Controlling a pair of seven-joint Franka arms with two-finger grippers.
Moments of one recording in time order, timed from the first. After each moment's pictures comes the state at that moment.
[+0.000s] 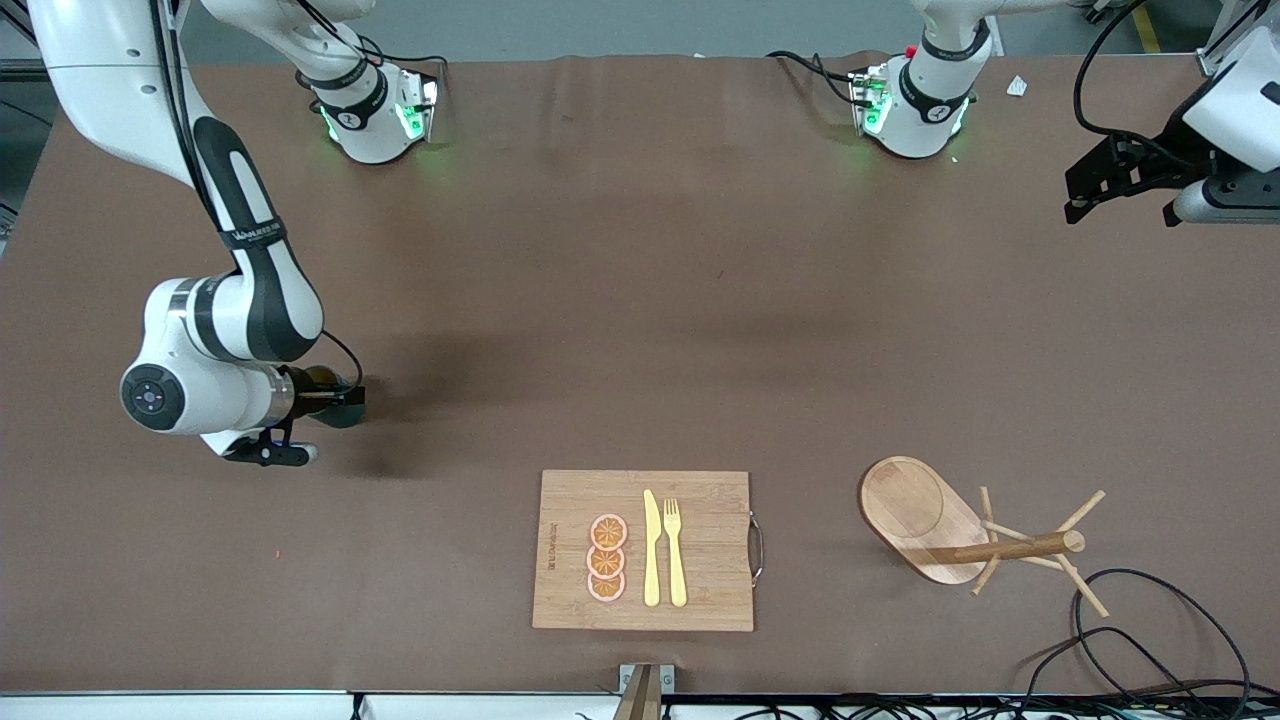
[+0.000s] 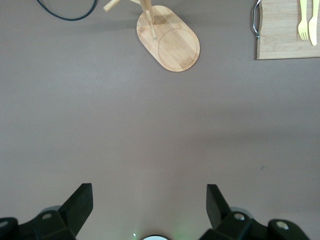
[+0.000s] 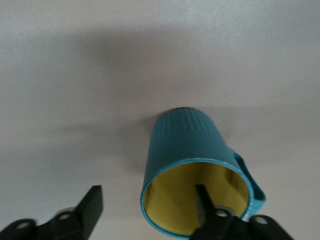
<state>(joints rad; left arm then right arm) 0.04 -0.06 -0.18 -1.53 0.01 1.46 -0.07 0.07 0.50 -0.02 -1.80 0.08 1.99 0.08</state>
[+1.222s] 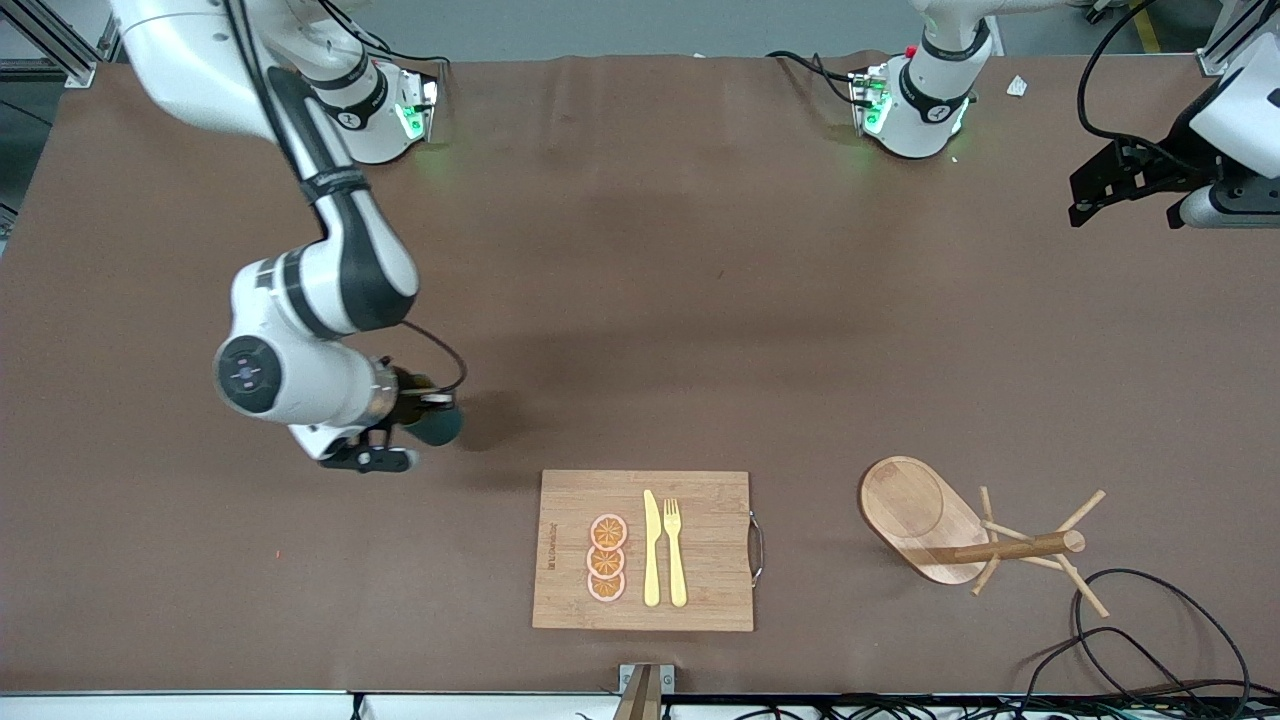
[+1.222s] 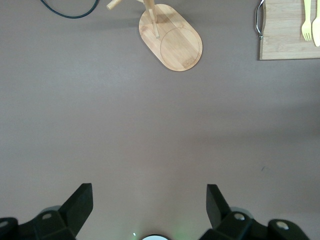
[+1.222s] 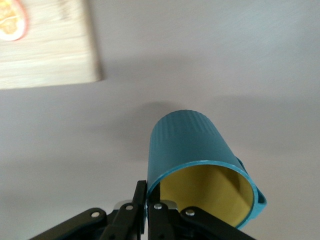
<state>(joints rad) 0.05 -0.05 -0.18 -1.53 0.01 1.46 -0.07 0.36 0.52 -0.01 -1.54 0.25 1.91 0.35</state>
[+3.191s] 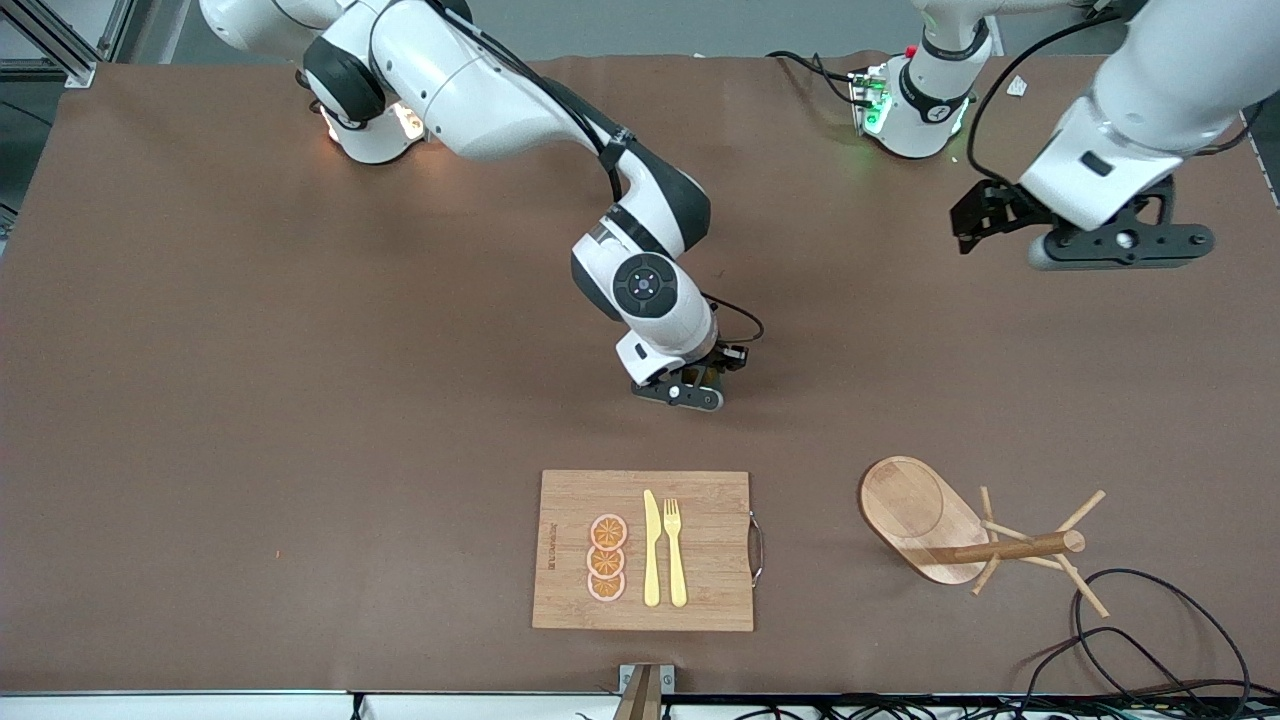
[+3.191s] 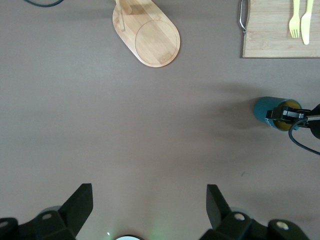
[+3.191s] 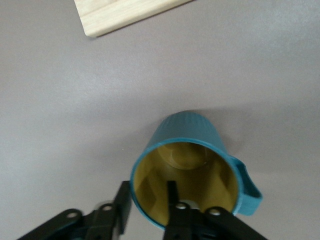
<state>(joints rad) 0.03 0.04 -0.37 -1.53 0.06 1.50 -0.34 0.77 1.01 0.05 -0.95 0.25 2.11 0.95</state>
